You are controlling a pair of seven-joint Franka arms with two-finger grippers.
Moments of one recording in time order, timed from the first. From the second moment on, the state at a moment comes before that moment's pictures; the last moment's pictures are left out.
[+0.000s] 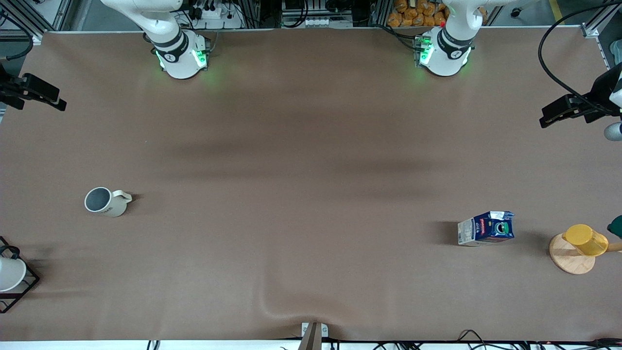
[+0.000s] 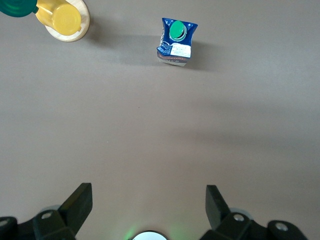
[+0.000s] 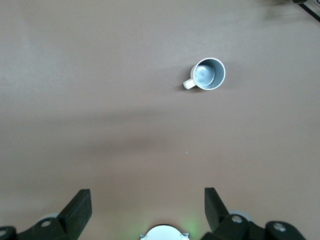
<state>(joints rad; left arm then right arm) 0.05 0.02 -0.07 -1.51 0.02 1.45 -0.12 -0.07 -0.07 -0.01 -1.57 0.03 1.41 -0.02</state>
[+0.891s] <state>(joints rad) 0.04 0.23 -0.08 -1.51 0.09 1.66 -0.12 -0.07 -0.07 -0.01 -1.58 0.02 1.42 -0.02</state>
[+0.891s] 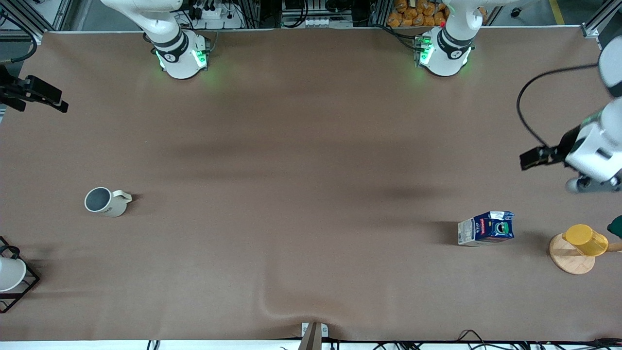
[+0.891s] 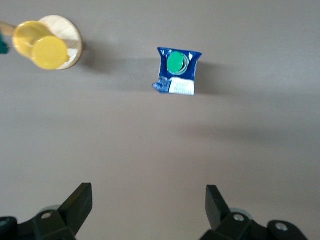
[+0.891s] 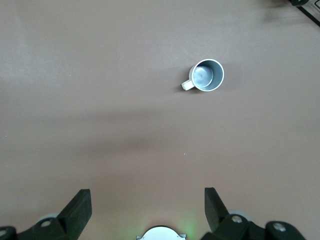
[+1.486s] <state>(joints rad) 0.08 0.47 -0.08 -1.50 0.08 1.91 -0.11 -0.07 0.02 -0.01 -1.62 0.01 1.49 -0.03</state>
